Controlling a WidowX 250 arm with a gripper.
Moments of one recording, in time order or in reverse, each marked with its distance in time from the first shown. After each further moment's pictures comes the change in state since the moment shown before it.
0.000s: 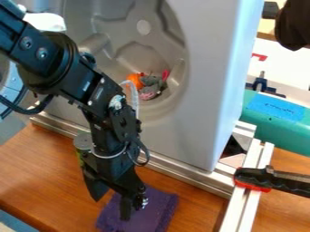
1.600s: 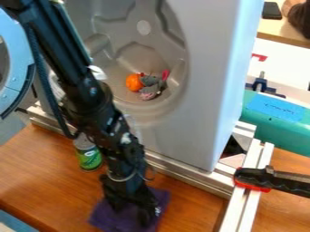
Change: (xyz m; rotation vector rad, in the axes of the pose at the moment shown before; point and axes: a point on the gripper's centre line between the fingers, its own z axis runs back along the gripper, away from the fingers) arm 0.032 0.033 -0.085 -0.014 -0.066 0.140
